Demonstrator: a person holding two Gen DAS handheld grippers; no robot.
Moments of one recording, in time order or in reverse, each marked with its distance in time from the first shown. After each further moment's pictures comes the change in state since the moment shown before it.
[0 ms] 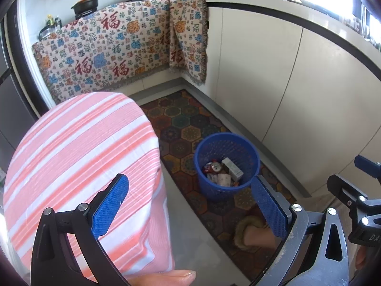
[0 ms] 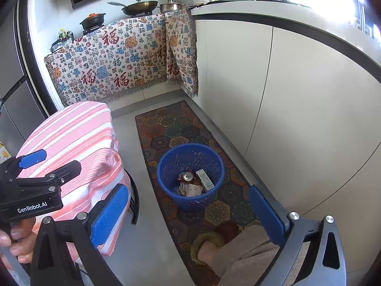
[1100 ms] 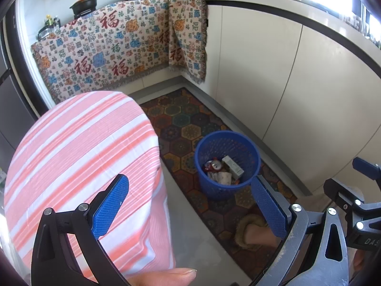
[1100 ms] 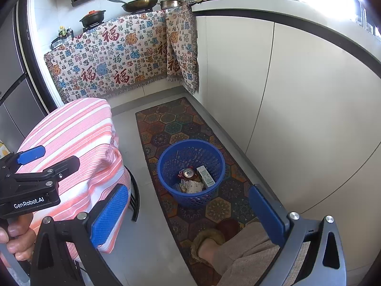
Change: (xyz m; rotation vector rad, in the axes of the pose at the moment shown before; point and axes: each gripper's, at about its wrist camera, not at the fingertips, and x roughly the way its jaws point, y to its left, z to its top) left arm 0.001 -0.007 -0.001 0.003 0.010 0.010; right arm 0.003 0.003 -0.007 -0.001 0.017 0.000
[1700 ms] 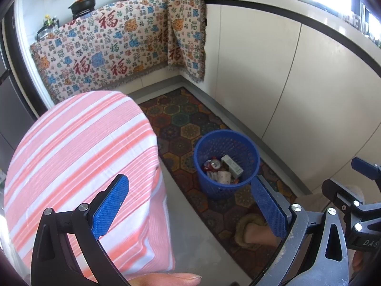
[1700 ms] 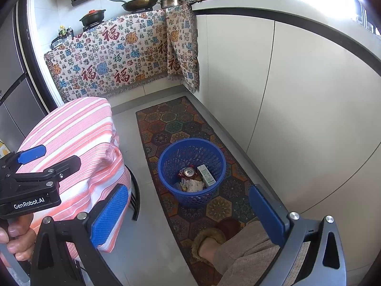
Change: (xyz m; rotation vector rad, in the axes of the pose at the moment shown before) left arm 0.000 -0.003 -0.001 0.000 0.004 0.000; right arm 0.000 0.002 -0.002 0.000 0.004 0.002
